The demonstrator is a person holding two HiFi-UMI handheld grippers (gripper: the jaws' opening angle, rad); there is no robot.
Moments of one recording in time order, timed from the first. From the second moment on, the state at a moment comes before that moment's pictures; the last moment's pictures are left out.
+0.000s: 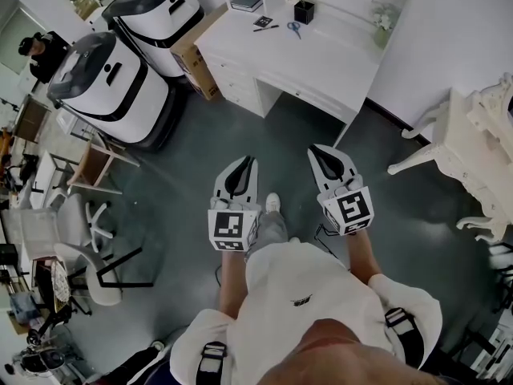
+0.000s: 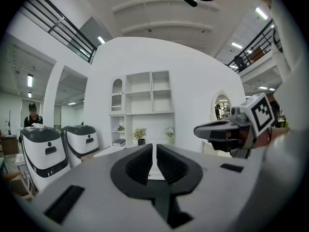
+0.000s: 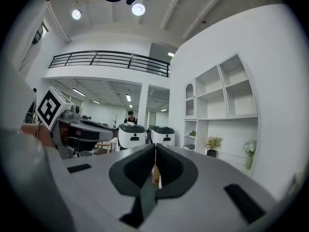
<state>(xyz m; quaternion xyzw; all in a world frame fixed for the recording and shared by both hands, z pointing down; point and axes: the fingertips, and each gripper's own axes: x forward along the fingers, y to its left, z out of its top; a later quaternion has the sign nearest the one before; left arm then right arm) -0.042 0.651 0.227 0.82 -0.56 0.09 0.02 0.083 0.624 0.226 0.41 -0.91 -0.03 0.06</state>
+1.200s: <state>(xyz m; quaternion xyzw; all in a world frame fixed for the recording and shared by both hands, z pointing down) -0.142 0.411 0.238 0.85 -0.52 0.10 0.04 -0.017 0.394 0.238 0.44 -0.89 0.00 0.08</state>
